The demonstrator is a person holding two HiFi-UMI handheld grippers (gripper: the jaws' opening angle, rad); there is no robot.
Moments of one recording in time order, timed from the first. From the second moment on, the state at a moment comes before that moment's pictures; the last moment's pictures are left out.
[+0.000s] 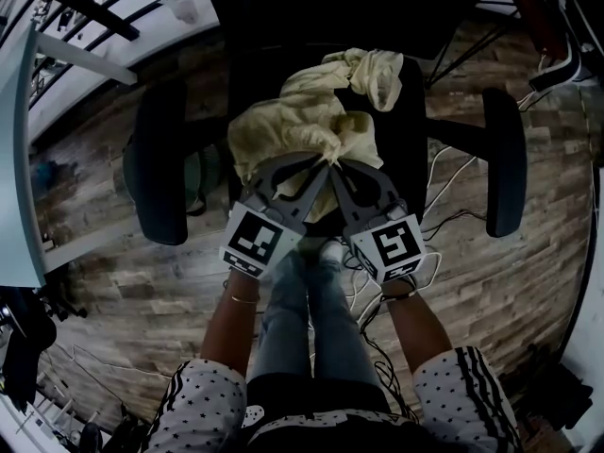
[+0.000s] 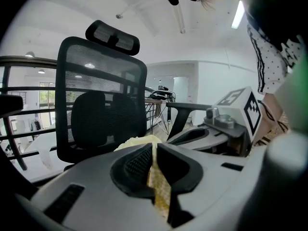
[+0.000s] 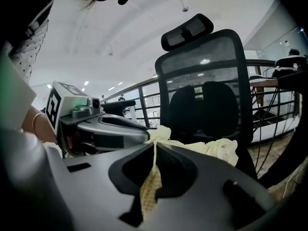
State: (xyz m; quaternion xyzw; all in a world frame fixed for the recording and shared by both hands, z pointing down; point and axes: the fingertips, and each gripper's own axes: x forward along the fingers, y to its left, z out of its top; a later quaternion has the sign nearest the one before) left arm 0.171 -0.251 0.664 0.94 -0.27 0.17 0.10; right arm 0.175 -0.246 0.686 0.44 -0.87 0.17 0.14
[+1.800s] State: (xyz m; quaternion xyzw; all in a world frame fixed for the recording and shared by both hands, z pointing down) left arm 0.174 -0.231 0.508 0.95 -0.30 0.11 0.03; right arm 0.184 -0.233 0.523 0.47 -0.87 0.09 0.06
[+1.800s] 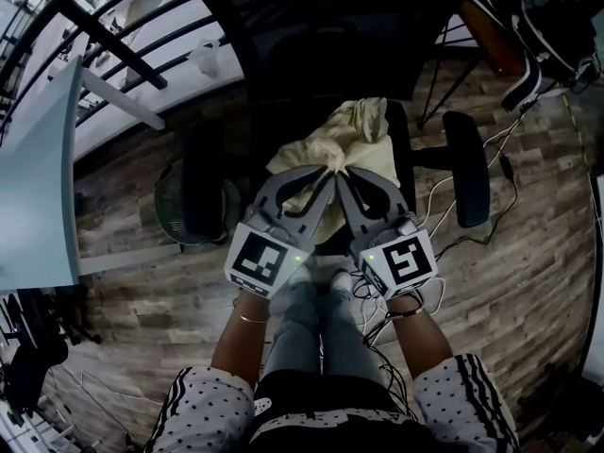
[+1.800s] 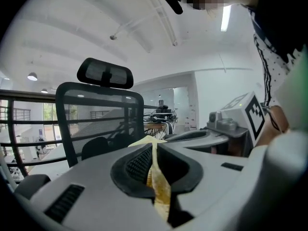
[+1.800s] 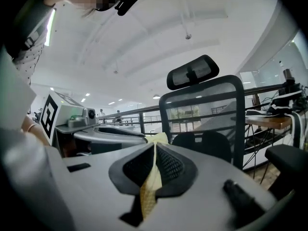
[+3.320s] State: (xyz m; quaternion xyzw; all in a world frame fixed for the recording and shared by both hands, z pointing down) left arm 0.175 -0.218 0.343 0.95 -0.31 0.05 -0.03; right arm 0.188 -0.223 0.358 0.49 -0.87 -0.01 0.02
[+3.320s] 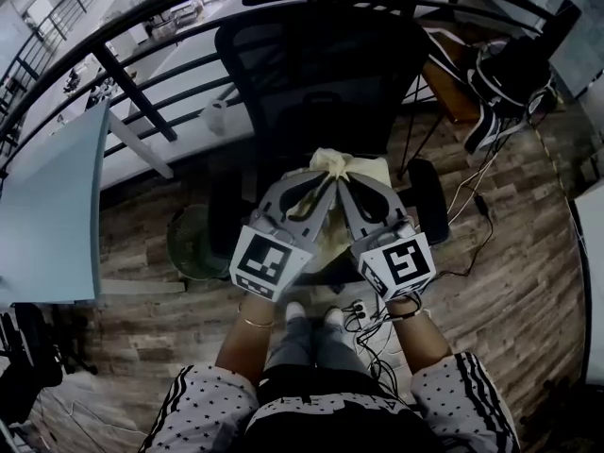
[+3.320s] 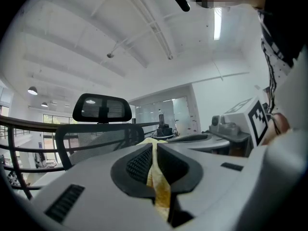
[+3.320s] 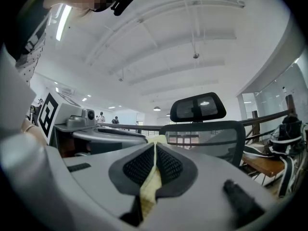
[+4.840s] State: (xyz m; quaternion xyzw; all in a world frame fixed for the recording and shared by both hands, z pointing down) left arm 0.170 -0.199 0.170 0.93 -0.34 -0.02 -0.12; right arm 0.184 -0.207 0.182 0.47 -0.87 -0.11 -0.05
